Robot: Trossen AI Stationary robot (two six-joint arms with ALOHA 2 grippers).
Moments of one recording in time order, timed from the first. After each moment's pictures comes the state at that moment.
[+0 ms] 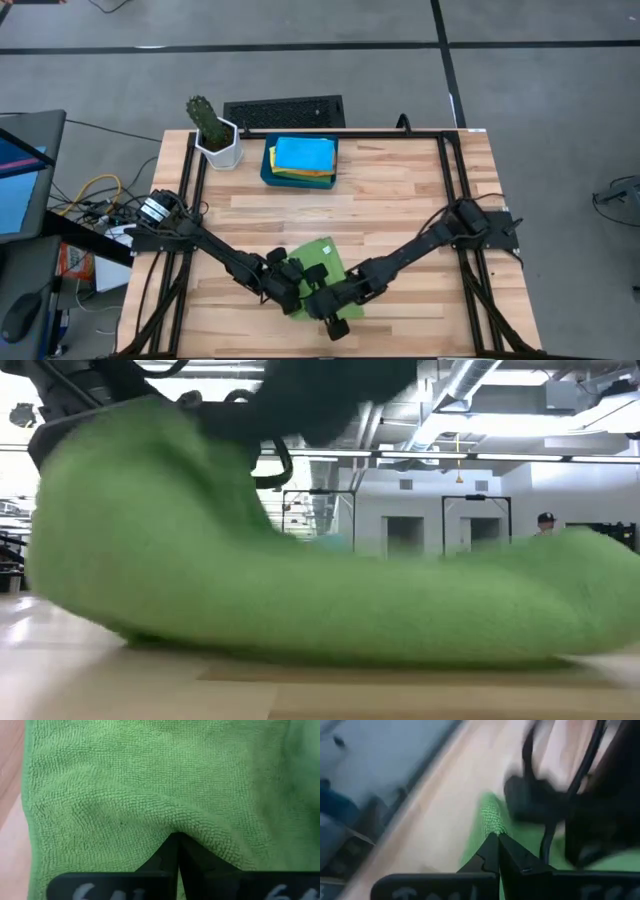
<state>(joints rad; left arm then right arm) -0.51 1.88 1.04 -0.27 -0.34 -0.80 0.49 2.09 1.50 -0.19 0.07 -0.03</state>
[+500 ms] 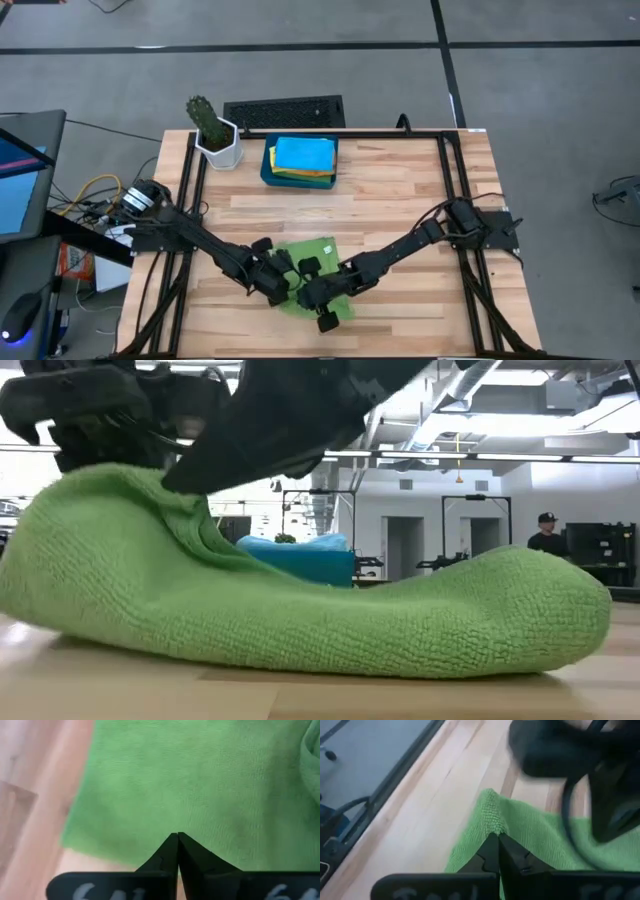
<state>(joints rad) -0.51 1.73 1.04 -0.56 -0.32 -0.83 0.44 2.14 1.50 -0.09 0.05 -0.02</state>
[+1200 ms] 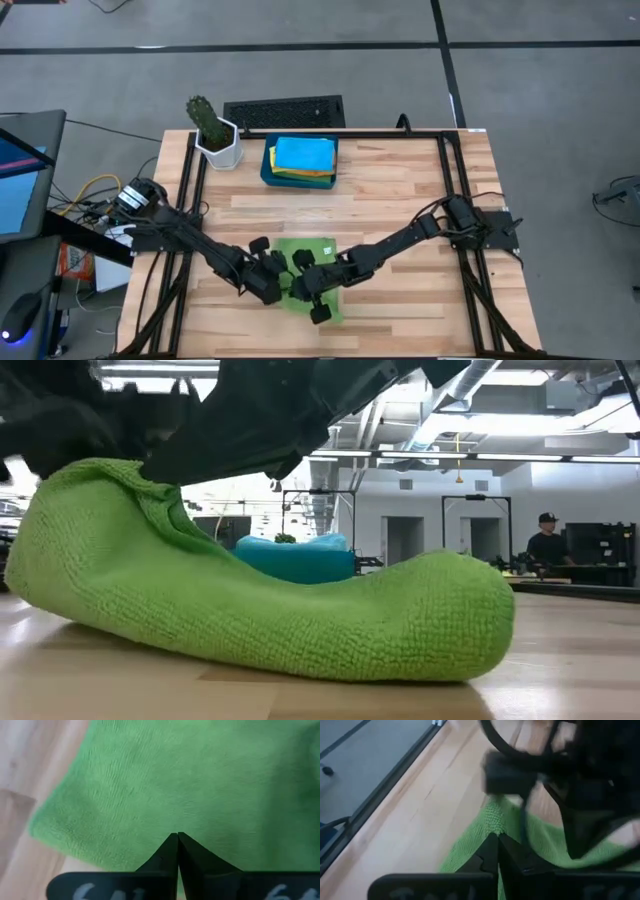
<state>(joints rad) -0.55 1.69 0.89 -0.39 -0.41 -0.78 0.39 2.15 1.50 0.00 0.02 -0.05</state>
